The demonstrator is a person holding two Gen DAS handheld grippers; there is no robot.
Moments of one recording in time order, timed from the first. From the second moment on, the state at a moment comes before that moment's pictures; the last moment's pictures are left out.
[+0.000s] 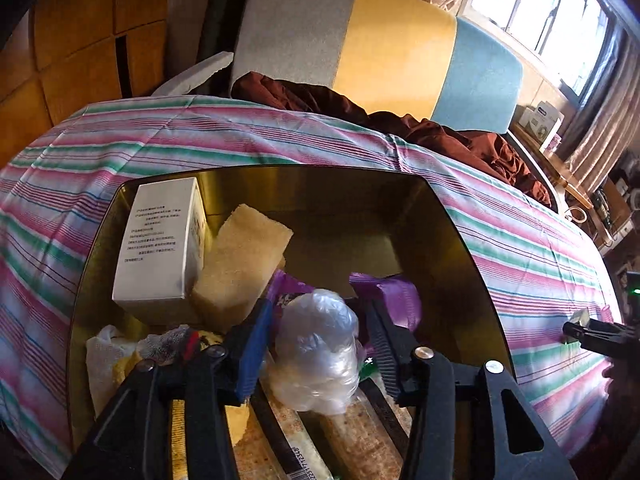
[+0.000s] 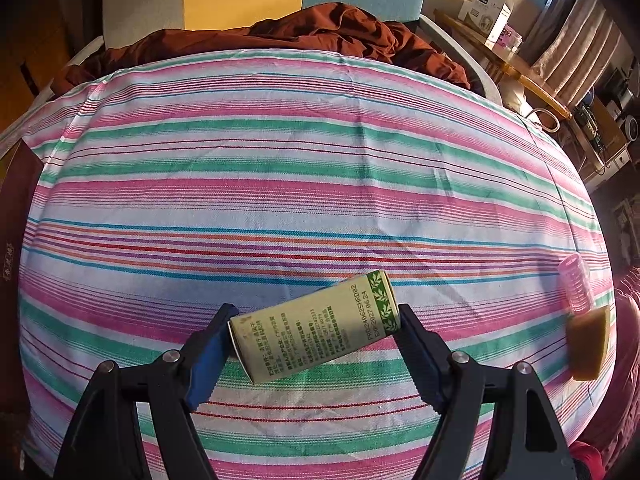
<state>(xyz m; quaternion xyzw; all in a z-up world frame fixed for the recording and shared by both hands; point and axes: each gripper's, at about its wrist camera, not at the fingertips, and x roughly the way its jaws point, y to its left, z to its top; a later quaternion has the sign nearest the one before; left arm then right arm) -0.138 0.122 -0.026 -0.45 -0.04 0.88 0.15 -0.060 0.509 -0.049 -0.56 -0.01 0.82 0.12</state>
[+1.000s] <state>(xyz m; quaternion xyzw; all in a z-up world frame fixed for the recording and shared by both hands) -0.039 0.045 0.022 -0.35 -0.01 0.93 0.09 -0.065 0.227 -0.009 -0.47 -0.12 0.85 -0.18</state>
